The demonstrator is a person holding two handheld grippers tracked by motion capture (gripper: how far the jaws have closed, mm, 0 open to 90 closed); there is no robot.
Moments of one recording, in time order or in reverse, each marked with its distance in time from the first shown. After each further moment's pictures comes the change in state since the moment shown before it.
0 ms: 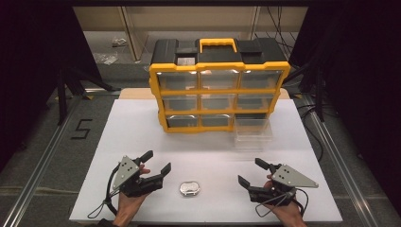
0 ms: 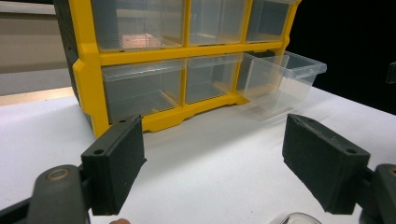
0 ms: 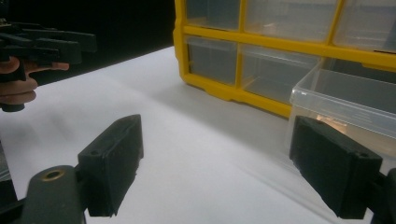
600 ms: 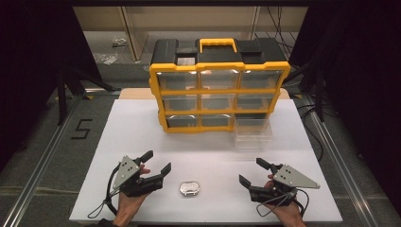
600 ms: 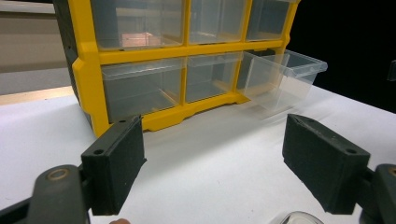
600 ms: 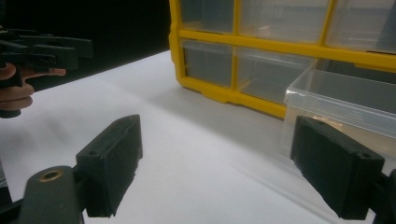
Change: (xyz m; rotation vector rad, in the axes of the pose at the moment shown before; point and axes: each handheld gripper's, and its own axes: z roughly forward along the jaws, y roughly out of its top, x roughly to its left) left arm 0.000 0.000 0.001 0.005 -0.001 0.001; right arm -0.001 -0.002 -0.001 -0.017 -0.011 0.013
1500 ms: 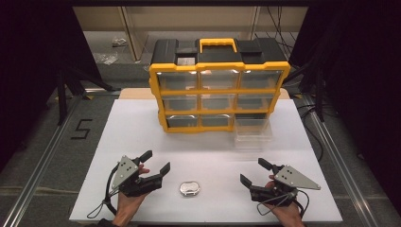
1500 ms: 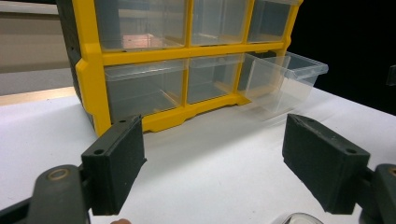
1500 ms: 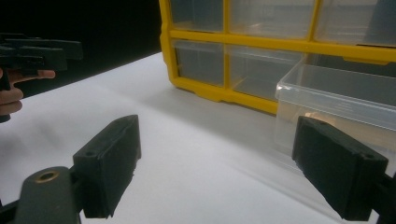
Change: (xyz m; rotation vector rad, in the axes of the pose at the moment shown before) left arm 0.002 0.000 -0.001 -0.005 0.001 -0.005; right arm -0.001 -0.004 -0.001 -0.009 -0.032 0.029
